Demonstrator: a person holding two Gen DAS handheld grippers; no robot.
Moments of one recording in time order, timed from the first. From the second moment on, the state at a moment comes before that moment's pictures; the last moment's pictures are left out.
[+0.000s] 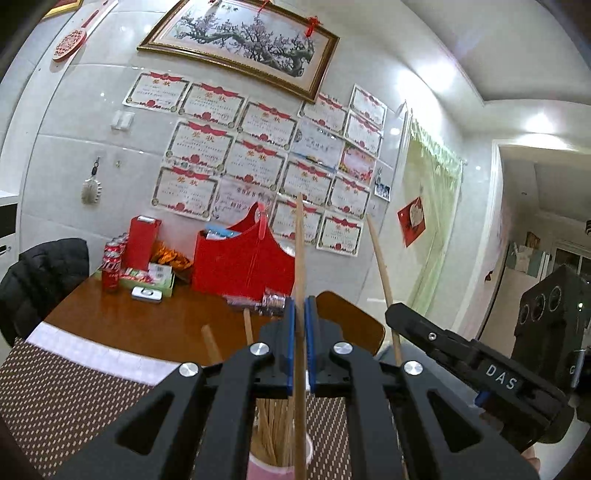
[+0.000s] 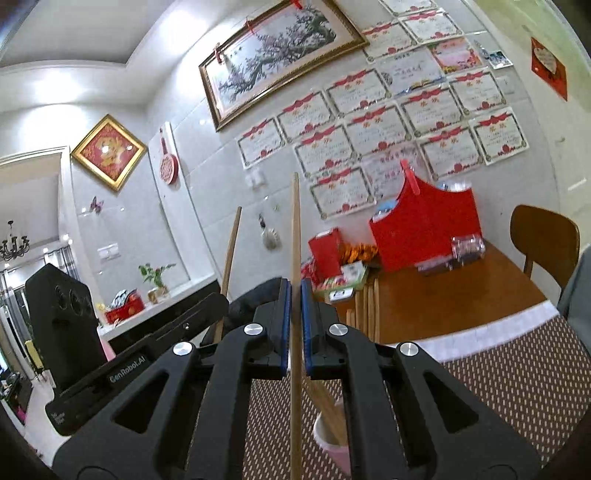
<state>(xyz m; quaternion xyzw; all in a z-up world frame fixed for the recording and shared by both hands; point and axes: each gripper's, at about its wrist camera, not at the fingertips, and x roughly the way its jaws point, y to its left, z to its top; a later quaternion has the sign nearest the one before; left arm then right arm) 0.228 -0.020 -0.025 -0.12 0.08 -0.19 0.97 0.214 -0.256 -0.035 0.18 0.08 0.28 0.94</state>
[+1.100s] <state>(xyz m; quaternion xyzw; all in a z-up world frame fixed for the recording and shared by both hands) 0.309 -0.038 -0.095 -0.15 0.08 -0.18 0.97 0.299 -0.241 -0.099 0.20 0.09 0.26 0.94</state>
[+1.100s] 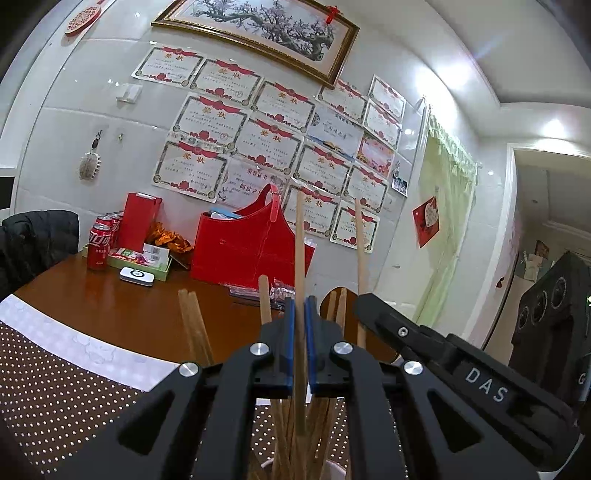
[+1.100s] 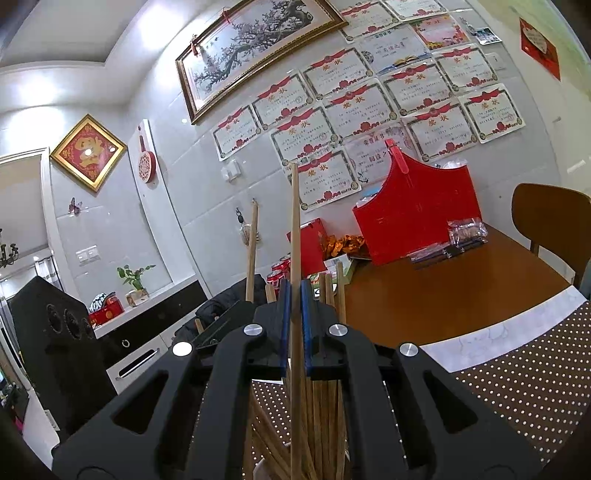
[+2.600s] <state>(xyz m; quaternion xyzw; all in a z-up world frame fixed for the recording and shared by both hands) 0.221 -0.008 -0.105 -0.07 0.22 -0.10 0.97 0.250 -0.236 -0.107 0.12 0.32 0.25 0.91</state>
